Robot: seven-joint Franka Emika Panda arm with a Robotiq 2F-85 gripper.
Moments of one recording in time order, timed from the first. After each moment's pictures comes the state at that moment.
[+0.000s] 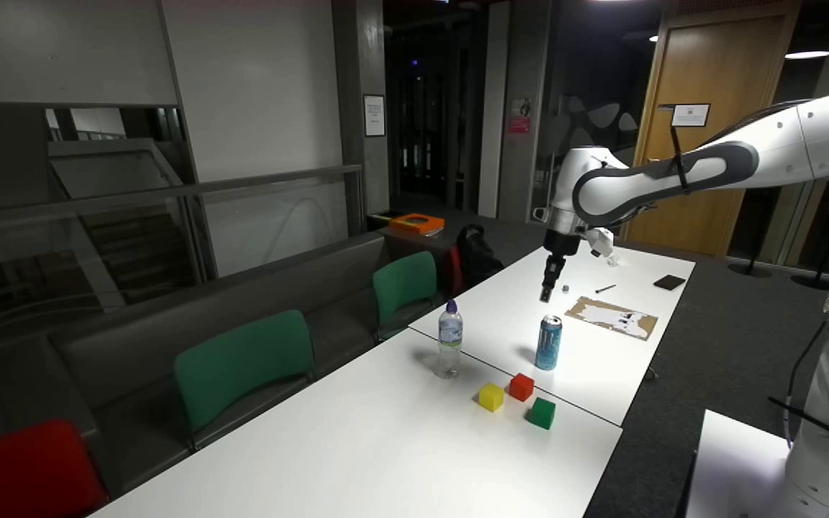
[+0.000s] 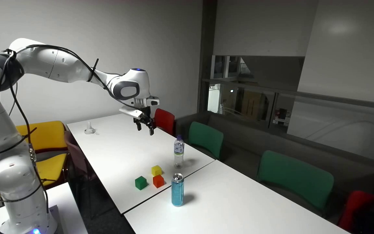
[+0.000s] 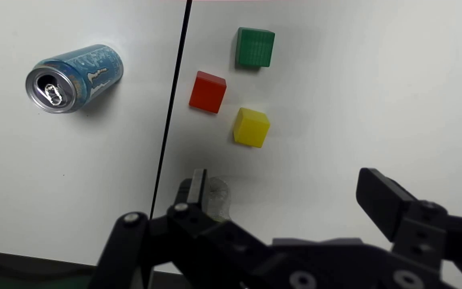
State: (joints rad) arm 0.04 -0.19 -0.12 -2.19 0.07 2.12 -0.36
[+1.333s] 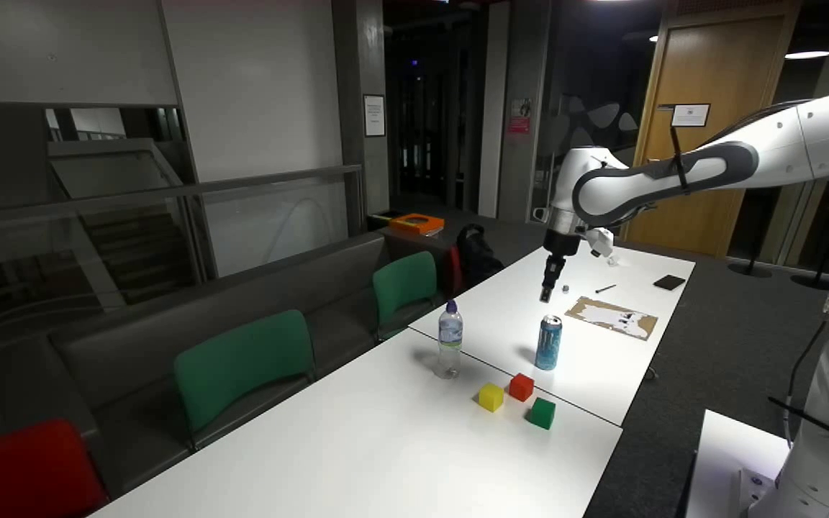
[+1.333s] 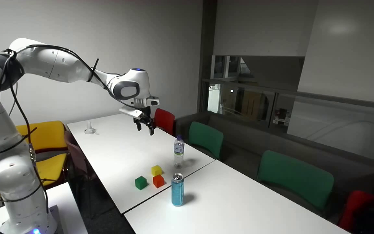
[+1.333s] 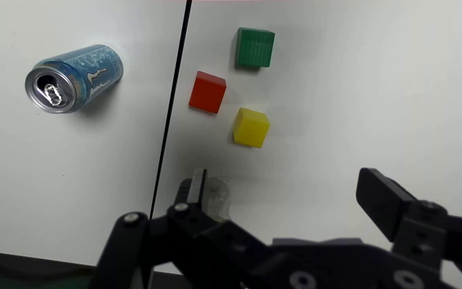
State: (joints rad) arm 0.04 -0.19 -0.12 -2.19 0.07 2.12 -0.36
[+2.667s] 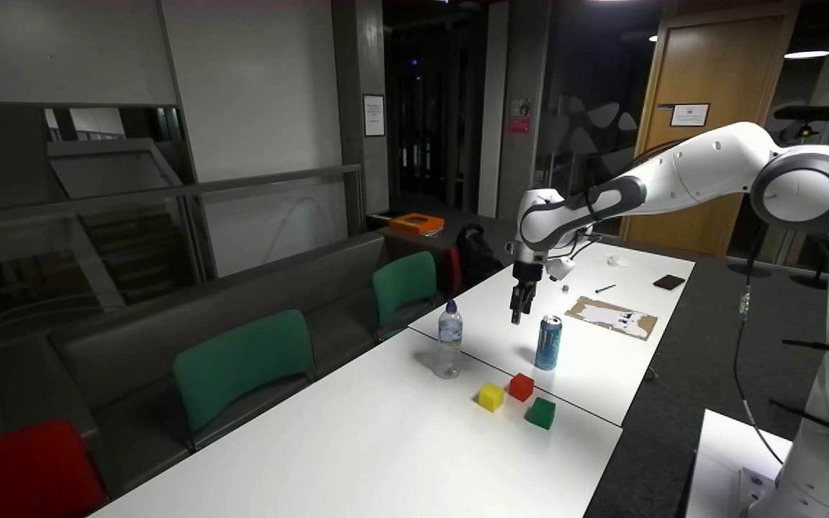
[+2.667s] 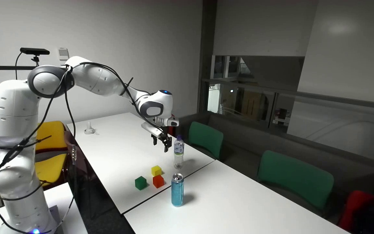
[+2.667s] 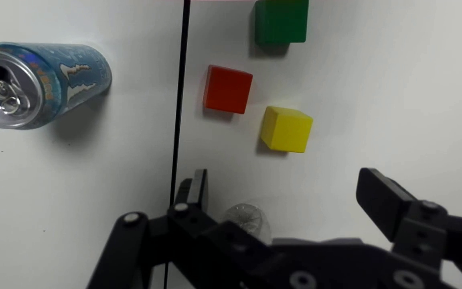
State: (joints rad) arm -0.04 0.23 -0.11 -1.93 0.18 2.12 -0.38
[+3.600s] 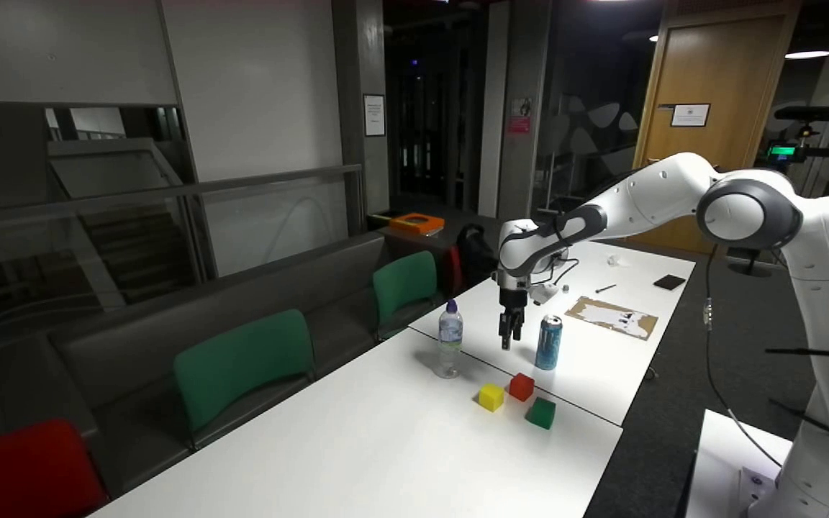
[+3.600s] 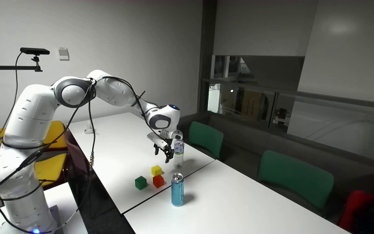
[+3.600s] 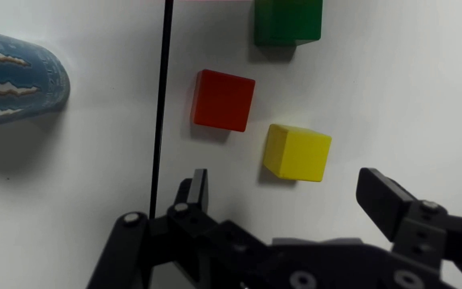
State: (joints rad) arm -0.10 0.45 -0.03 -1.80 0.20 2.09 -0.38
